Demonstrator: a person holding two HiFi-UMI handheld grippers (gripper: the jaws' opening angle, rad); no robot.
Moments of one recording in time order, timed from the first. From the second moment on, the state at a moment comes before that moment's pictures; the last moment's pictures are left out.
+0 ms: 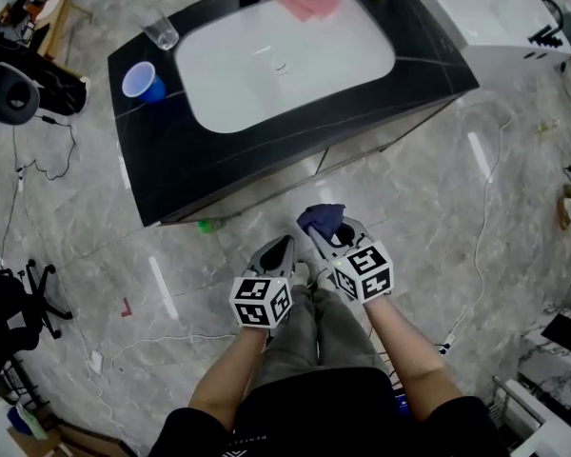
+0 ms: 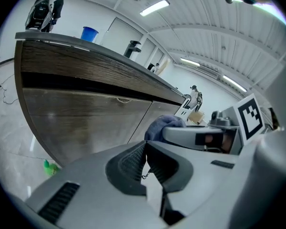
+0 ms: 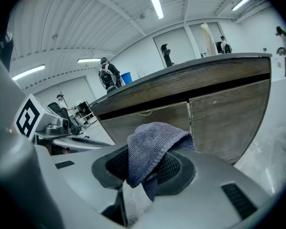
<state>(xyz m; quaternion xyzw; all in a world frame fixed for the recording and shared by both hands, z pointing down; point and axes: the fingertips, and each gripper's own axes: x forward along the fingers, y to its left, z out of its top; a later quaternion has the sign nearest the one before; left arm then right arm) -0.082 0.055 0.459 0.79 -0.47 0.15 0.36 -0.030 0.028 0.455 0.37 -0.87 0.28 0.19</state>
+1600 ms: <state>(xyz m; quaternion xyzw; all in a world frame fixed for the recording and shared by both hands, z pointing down) 0.000 -0.064 0.471 0.75 -0.55 0.12 0.34 0.053 -0.104 0.474 0.32 -0.90 0.25 0.16</state>
